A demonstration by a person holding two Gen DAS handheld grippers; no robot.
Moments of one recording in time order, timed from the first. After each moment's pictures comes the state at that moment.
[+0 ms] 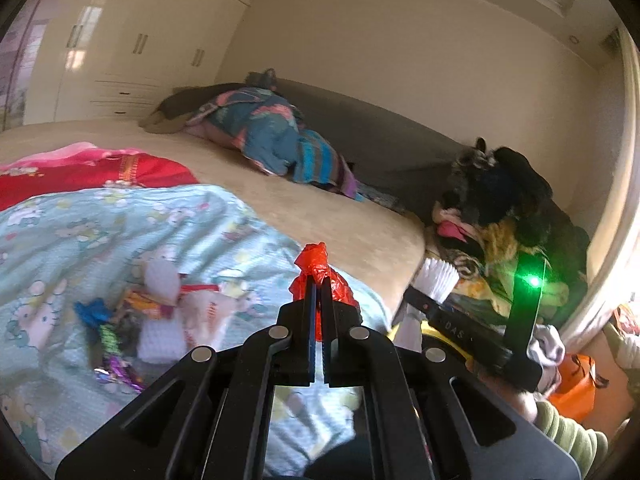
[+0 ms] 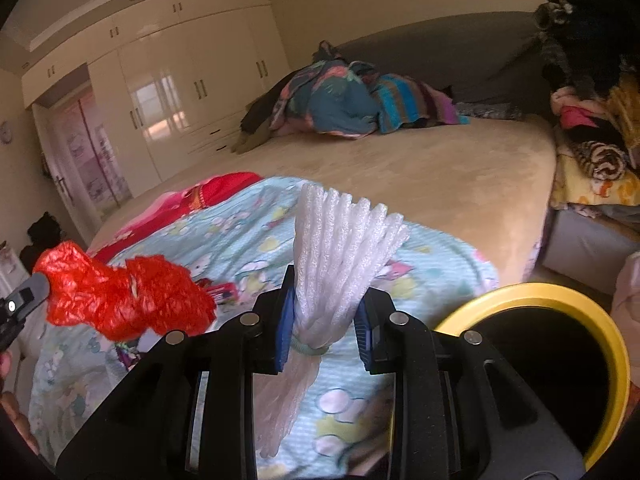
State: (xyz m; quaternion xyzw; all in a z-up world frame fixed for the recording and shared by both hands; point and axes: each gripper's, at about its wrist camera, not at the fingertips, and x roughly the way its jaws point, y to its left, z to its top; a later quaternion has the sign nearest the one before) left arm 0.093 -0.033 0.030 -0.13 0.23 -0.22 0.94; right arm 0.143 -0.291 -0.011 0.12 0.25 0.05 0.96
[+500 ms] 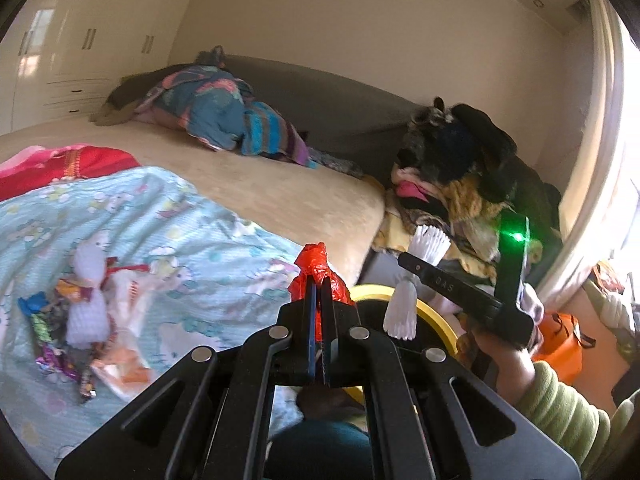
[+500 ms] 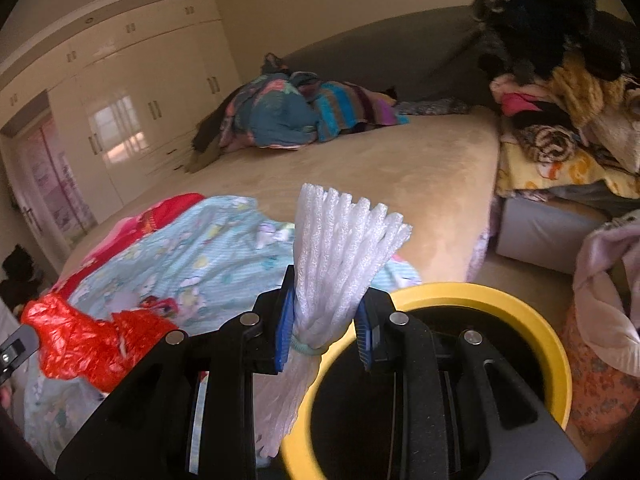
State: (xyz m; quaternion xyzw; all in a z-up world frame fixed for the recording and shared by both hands) left arm 0.084 -0.109 0.018 -0.09 0.26 -0.29 0.92; right arm 0.121 -0.377 -0.019 0.15 0.25 -0.03 0.96
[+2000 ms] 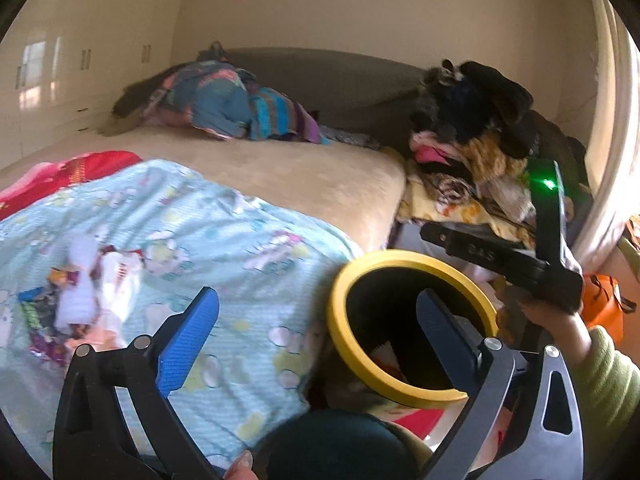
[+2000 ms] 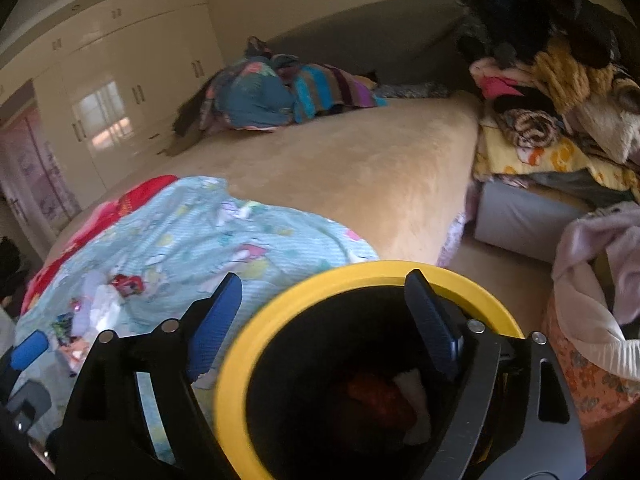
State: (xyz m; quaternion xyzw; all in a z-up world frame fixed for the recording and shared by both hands) left arm 0.075 -0.157 -0.018 -0.02 0.27 -0.24 0.93; right arm 0.115 -0.406 -0.040 0.14 0.28 -0.03 0.95
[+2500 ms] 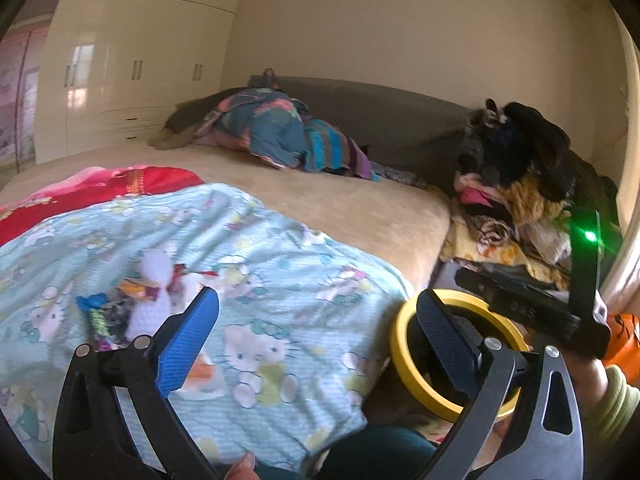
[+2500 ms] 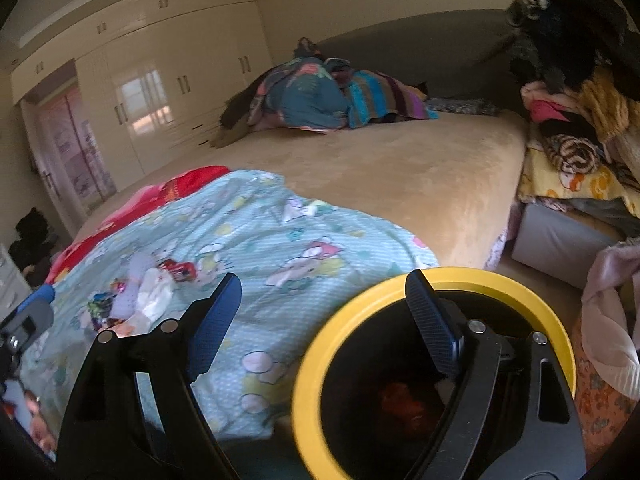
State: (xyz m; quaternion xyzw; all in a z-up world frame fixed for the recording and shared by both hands) left arm 0.072 -0.093 0.007 -0.05 0.23 -0.16 0.96; right arm 0.108 -0.346 -0.024 0.11 0.27 0.04 0.96
